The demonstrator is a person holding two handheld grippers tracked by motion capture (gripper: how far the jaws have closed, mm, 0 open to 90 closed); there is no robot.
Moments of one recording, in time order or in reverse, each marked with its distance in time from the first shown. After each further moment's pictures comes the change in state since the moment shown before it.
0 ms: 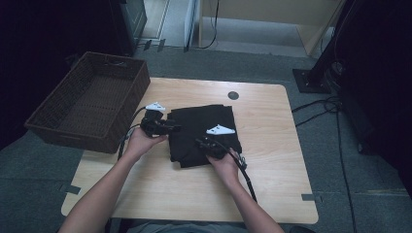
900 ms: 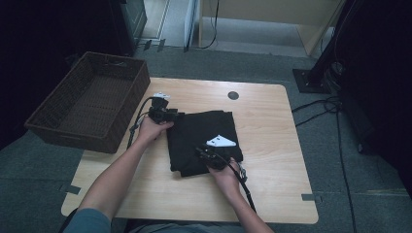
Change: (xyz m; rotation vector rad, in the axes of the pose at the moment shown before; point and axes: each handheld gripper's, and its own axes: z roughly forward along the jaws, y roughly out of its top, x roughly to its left) left arm 0.040 0.027 0.047 0.004 0.070 -0.096; right arm 0.019 -0.024 -0.019 -0.029 -0.012 -0.029
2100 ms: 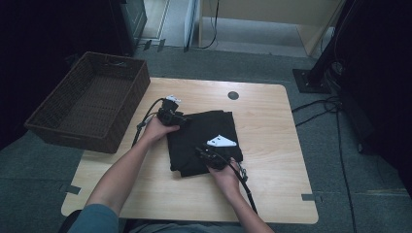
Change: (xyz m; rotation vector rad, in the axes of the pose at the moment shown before) left arm -0.012 -0.001 0.029 0.093 -0.008 0.132; right arm -0.002 -0.001 0.001 -0.006 0.006 0.005
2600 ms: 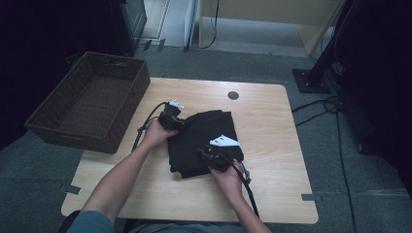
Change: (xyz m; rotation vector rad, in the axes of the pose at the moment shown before) left arm -0.018 -0.005 -0.007 0.055 0.007 0.065; right arm 0.005 0.007 -0.021 0.021 0.007 0.040
